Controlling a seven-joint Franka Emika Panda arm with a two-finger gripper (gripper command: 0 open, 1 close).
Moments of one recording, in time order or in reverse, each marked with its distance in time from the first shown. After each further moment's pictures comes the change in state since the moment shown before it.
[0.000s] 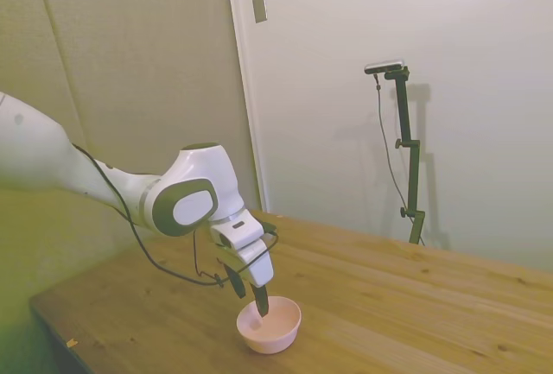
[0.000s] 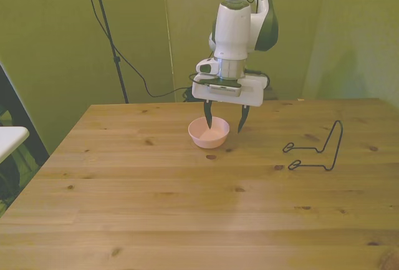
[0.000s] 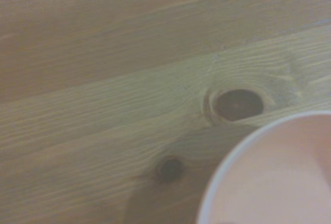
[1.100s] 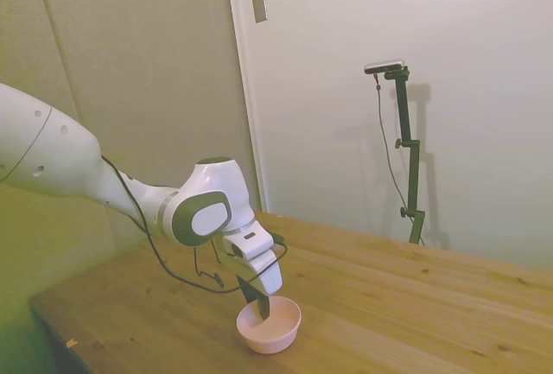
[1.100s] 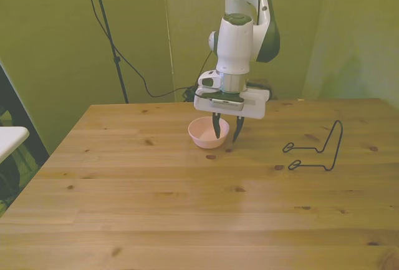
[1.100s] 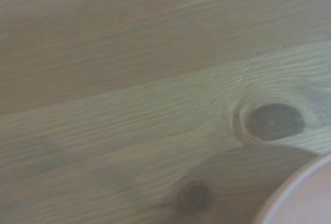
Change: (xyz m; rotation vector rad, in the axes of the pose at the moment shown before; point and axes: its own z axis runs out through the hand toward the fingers) arm -0.001 -0.019 0.025 -0.004 -0.016 -0.017
